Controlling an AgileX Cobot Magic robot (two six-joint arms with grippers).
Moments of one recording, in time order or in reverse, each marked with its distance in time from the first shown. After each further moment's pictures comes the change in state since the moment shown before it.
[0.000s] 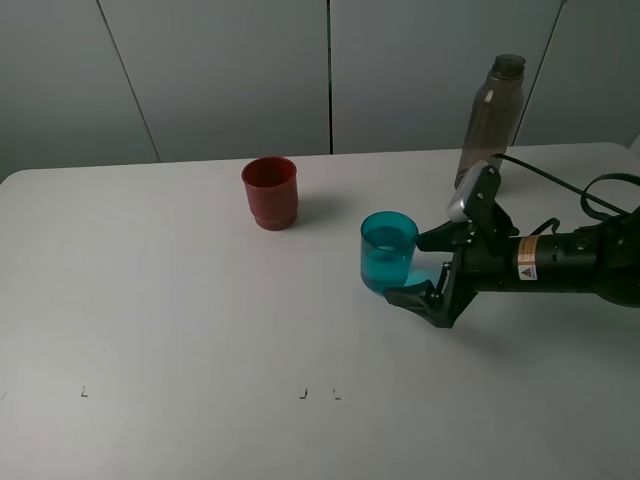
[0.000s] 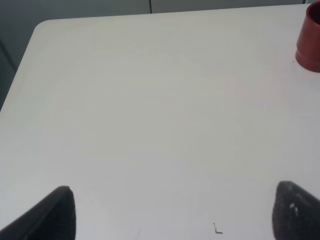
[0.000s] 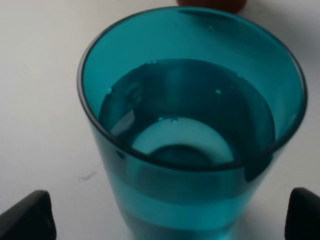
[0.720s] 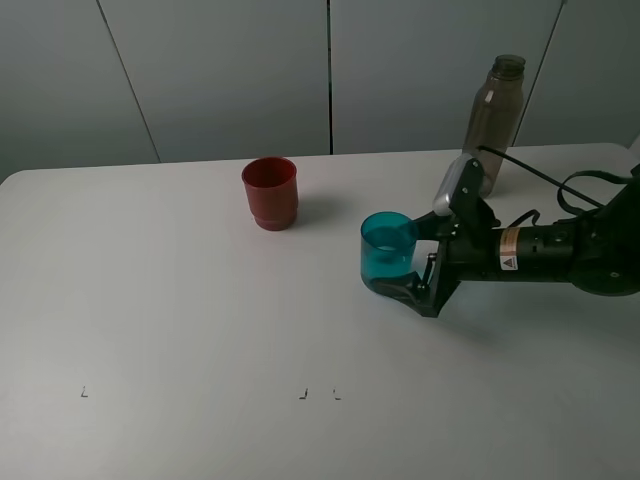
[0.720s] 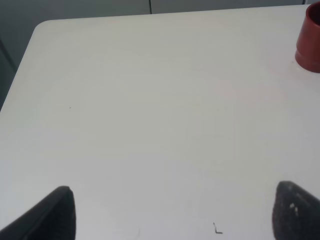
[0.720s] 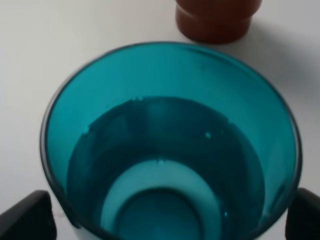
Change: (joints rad) left arm 0.000 0.000 0.000 0.000 0.000 0.000; right arm 0.021 0.066 -0.084 0.002 -0.056 -0.037
